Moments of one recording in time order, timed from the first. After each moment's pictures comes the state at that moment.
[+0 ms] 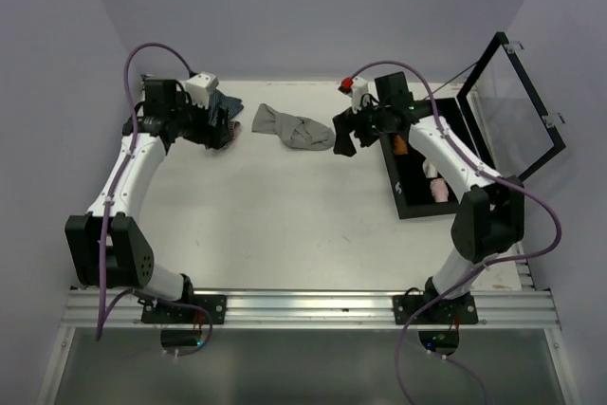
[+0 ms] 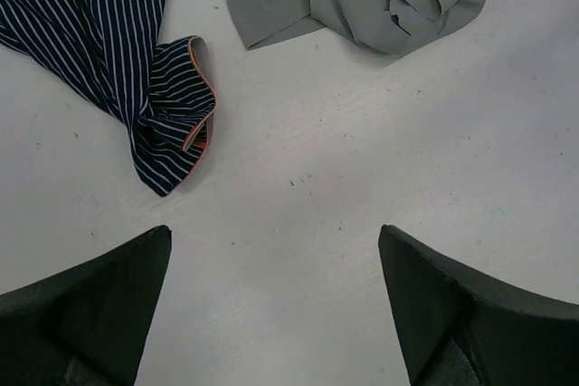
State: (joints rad) left arm -0.01 1.47 1.30 -0.57 0.41 0.20; right arm 0.30 1.69 1.49 -0.65 -0.47 -0.20
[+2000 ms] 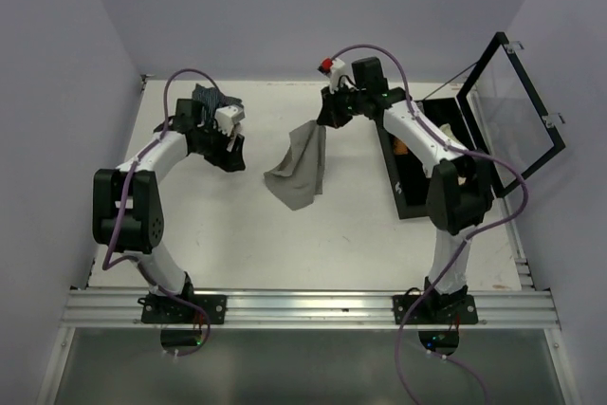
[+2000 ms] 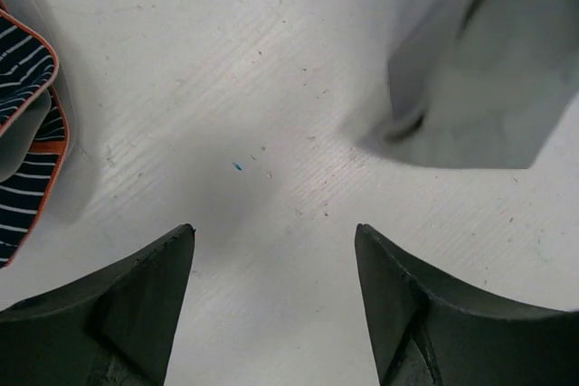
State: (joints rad) left arm -0.05 1.73 1.20 -0.51 0.54 0.40; right arm 0.43 1.91 1.71 -0.47 -0.51 -0.14
